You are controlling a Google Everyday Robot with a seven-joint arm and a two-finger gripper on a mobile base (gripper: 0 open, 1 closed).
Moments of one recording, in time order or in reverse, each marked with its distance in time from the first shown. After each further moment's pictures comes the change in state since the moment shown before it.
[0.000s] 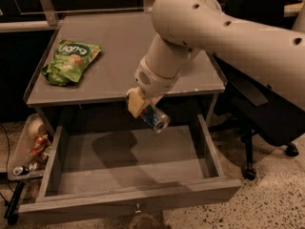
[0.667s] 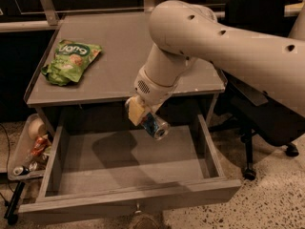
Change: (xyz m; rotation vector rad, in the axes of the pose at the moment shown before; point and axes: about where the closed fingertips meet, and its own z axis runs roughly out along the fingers) arm 0.019 0.001 0.016 -0.008 0.045 0.007
